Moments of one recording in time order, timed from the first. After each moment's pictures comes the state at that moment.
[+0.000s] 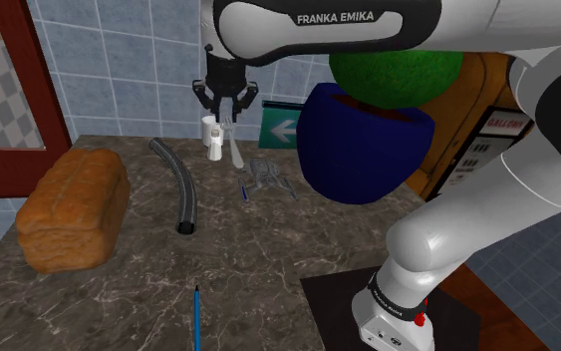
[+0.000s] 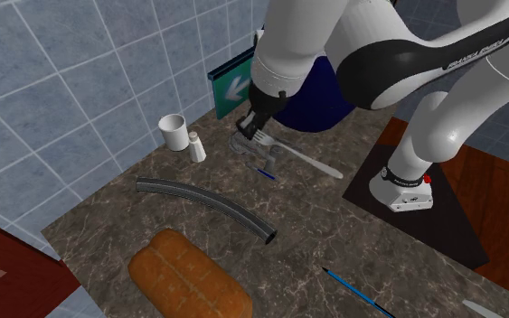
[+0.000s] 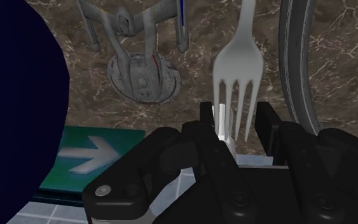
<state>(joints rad) -0.39 -0.28 0.74 -1.96 -0.14 1.89 0.96</state>
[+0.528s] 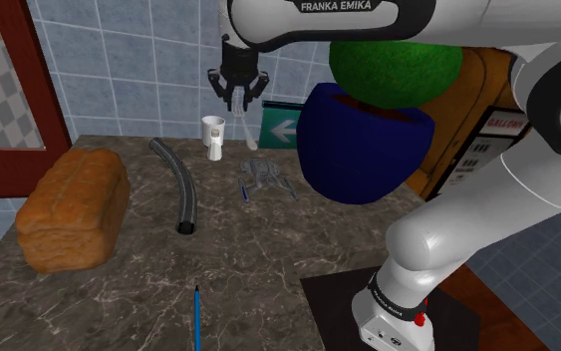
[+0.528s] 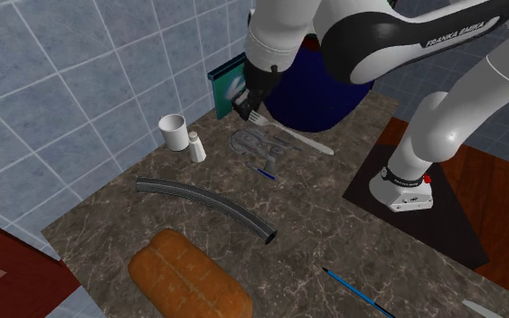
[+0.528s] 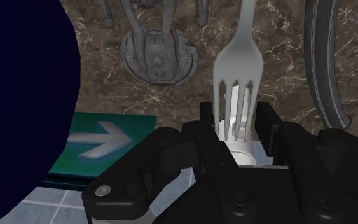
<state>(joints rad) -0.42 -0.28 0.67 -1.94 -0.14 1.89 0.86</state>
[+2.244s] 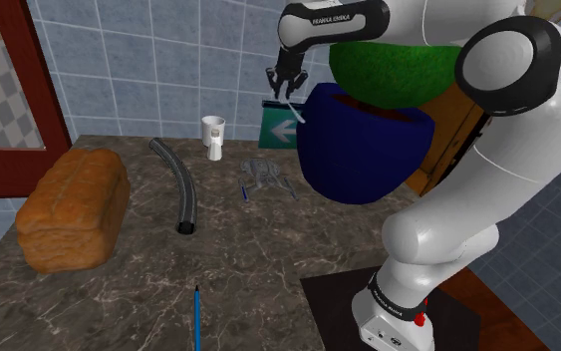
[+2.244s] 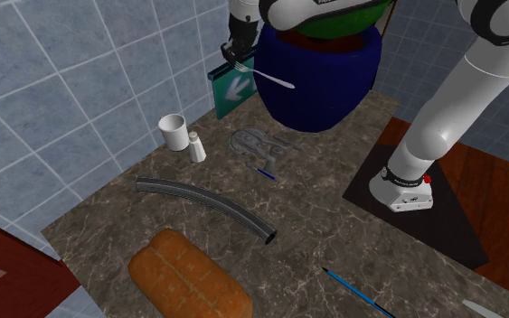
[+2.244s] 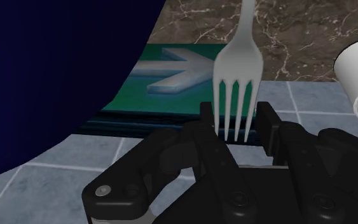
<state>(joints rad) -0.60 -0.08 0.40 -1.87 -0.19 2.08 0.46</state>
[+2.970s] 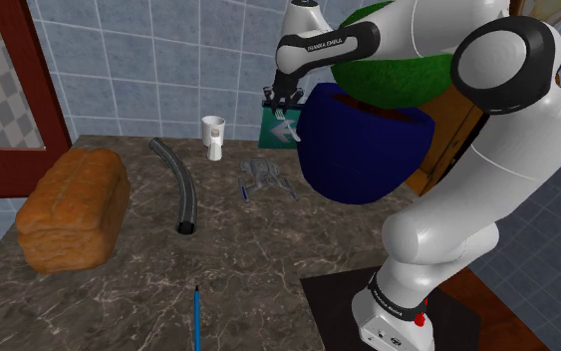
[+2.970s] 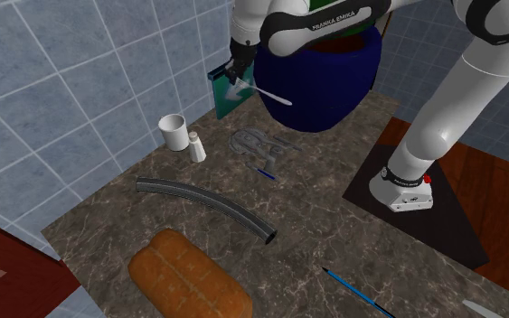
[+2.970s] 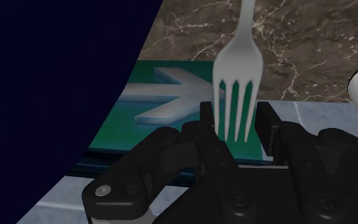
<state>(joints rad) -0.60 -0.06 0.40 -2.00 -0.22 2.22 0.49</state>
